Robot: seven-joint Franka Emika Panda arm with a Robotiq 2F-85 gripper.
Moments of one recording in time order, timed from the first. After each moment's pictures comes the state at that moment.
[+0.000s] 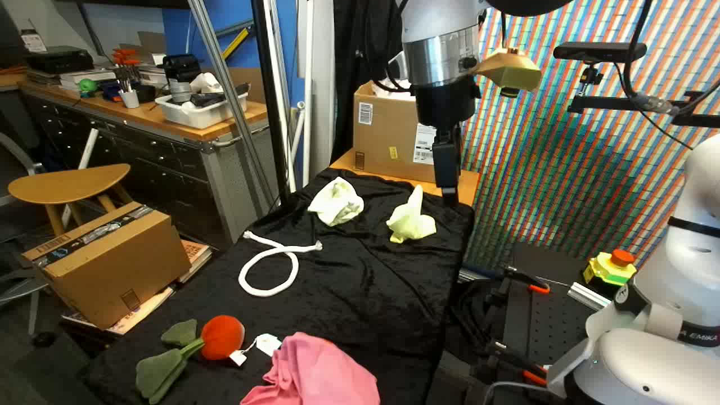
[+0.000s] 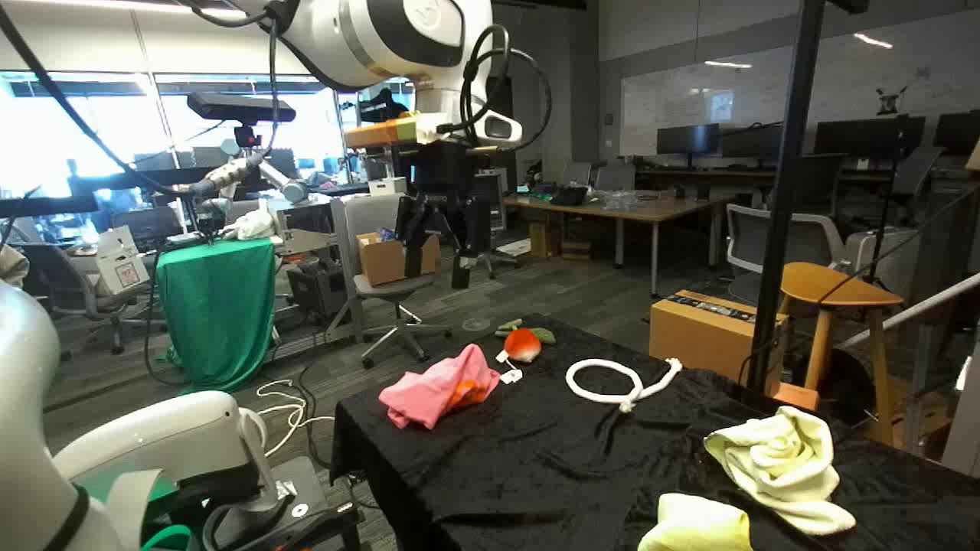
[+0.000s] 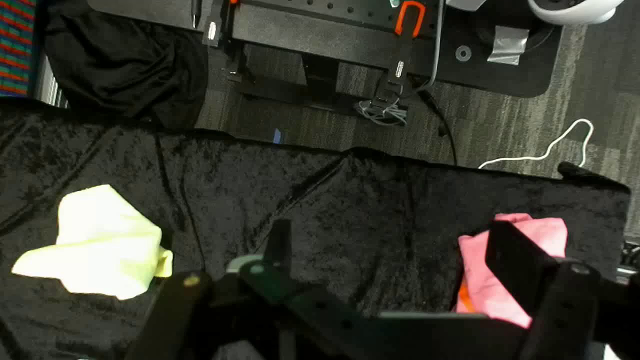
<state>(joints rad) 0.12 -0.31 0.18 -2.34 0.02 1.77 0.04</state>
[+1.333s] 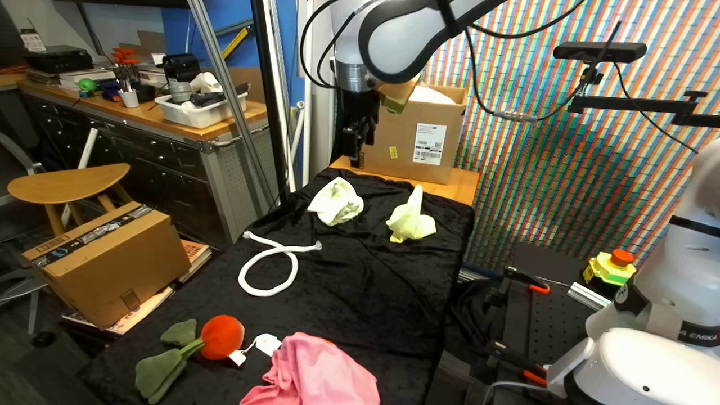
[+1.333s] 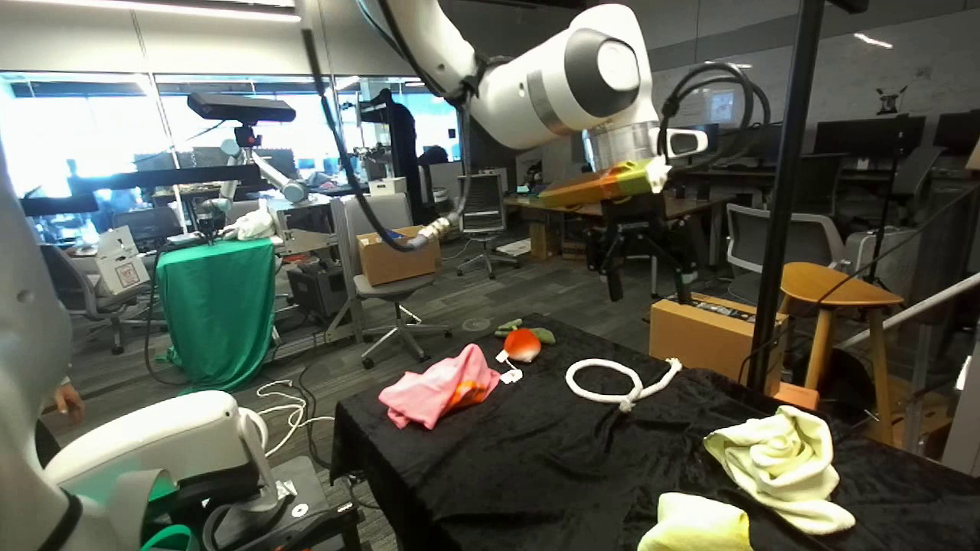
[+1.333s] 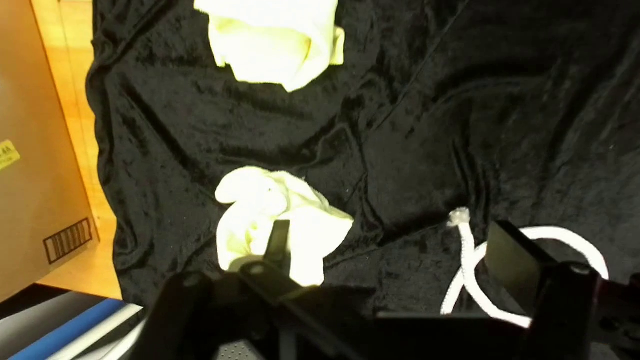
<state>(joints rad) 0.01 0.17 0.03 -1.98 -0.28 2.18 0.02</state>
